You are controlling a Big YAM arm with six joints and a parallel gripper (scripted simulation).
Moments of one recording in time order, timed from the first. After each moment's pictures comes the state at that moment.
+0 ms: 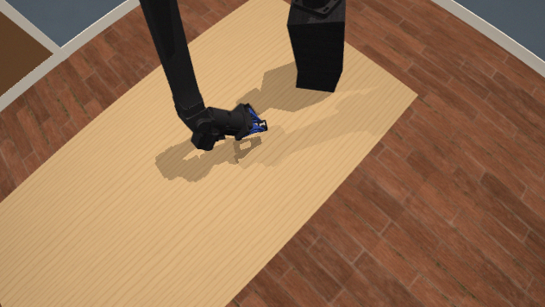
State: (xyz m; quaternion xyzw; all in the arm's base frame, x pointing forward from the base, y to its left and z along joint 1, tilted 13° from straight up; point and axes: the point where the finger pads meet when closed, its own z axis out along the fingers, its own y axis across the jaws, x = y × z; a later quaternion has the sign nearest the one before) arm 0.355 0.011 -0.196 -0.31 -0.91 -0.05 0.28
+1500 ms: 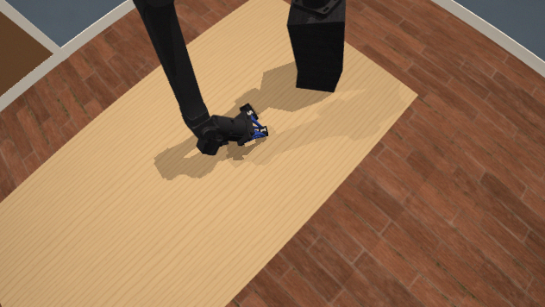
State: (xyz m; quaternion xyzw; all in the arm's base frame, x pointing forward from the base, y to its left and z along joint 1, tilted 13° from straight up) arm 0.361 0.003 -0.243 -0.31 -0.91 -0.05 0.28
